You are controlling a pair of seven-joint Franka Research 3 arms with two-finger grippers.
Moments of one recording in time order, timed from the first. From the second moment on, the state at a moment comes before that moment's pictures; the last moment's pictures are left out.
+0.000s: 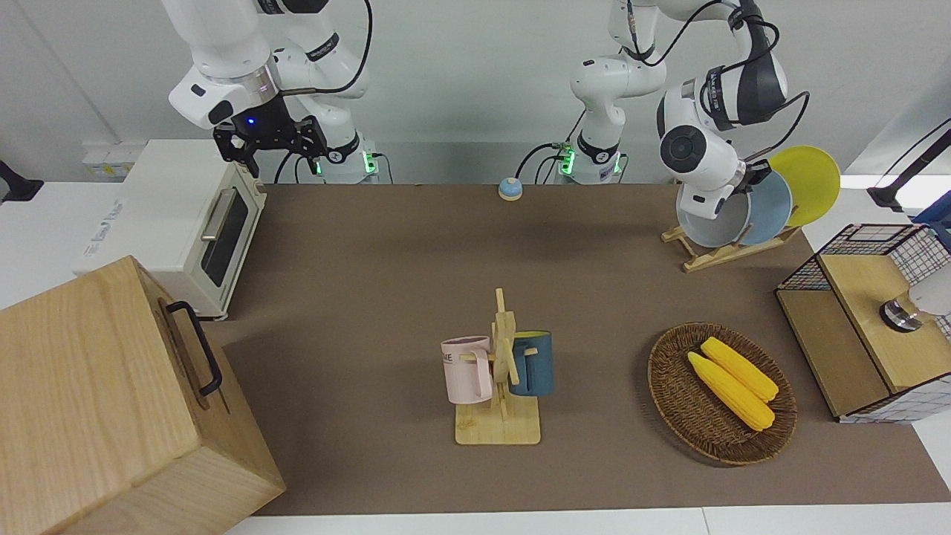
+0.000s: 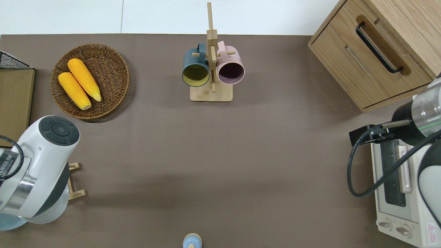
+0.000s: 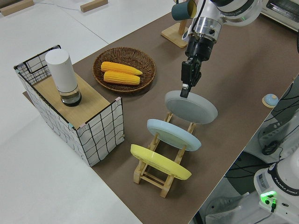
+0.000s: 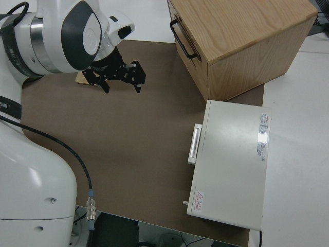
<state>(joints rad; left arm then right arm) 0.14 -0.08 -0.24 -2.13 0.79 1.52 -0.30 -0.26 0.02 0.38 -1.48 -0.03 1.38 0.04</state>
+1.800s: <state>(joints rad) 0.14 -0.02 -0.24 -2.13 0.77 1.58 -0.33 -0.26 0.02 0.38 -1.48 -0.03 1.38 0.04</state>
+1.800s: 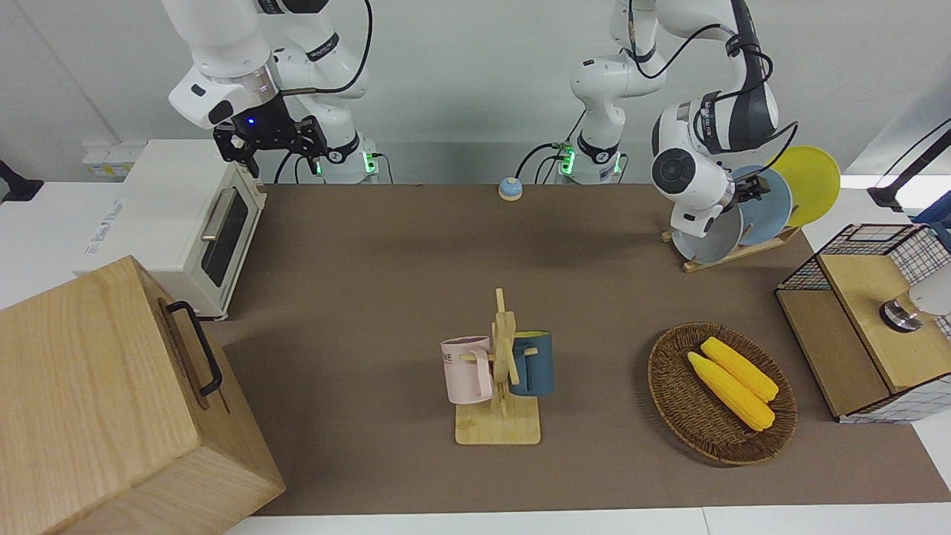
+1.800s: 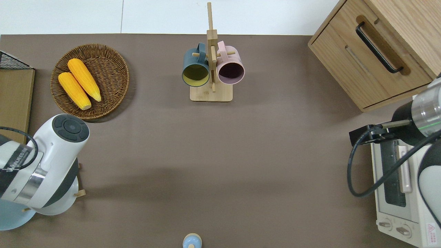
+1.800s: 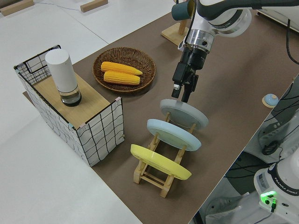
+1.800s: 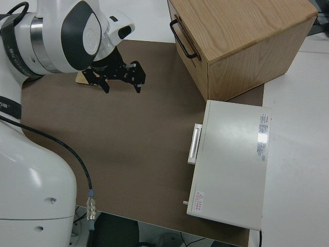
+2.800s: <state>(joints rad) 0.16 -0.05 -0.21 -1.83 0.20 1.58 -0.03 -0.26 0.02 0.38 -1.48 -0.03 1.38 0.04</state>
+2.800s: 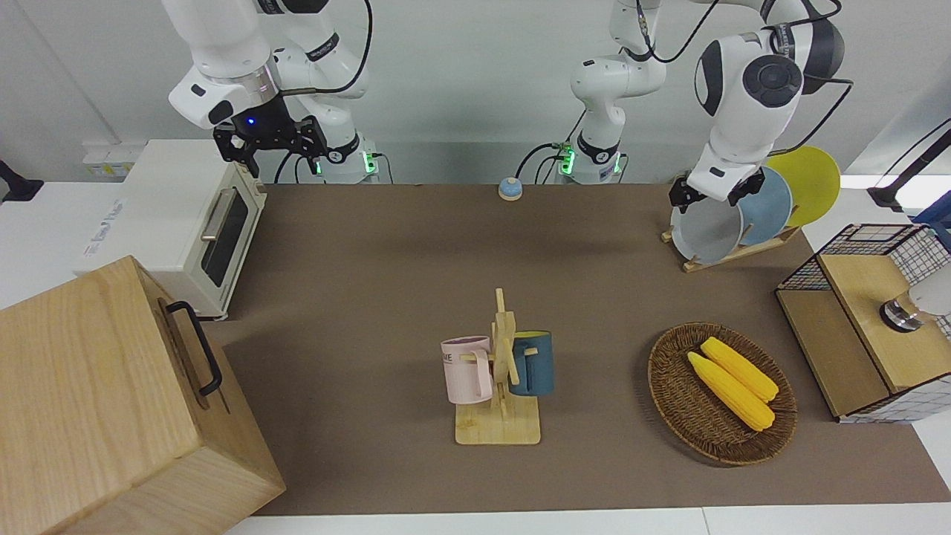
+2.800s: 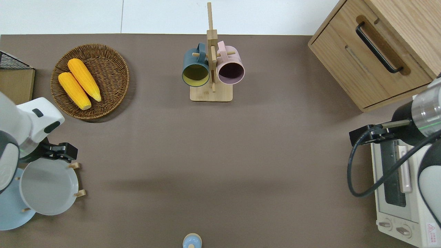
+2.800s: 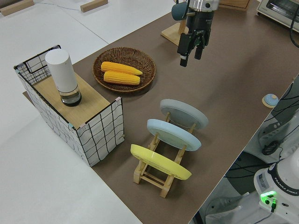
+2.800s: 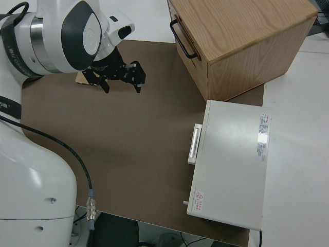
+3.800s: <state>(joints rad) 0.18 -0.05 -0.21 -1.68 -0.03 1.57 0.09 -0.26 0.02 0.38 -1.48 -0.03 1.38 0.04</state>
